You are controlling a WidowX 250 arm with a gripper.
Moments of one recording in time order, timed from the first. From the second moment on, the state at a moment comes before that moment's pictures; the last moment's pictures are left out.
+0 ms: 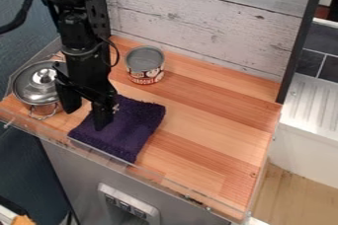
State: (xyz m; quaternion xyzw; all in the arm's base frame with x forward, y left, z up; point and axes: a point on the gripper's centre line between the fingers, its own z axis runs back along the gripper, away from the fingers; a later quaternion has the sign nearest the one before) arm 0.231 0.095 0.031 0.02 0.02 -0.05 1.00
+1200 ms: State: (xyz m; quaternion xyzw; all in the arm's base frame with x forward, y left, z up) arm 0.248 0.206 0.045 0.05 -0.04 0.12 0.99
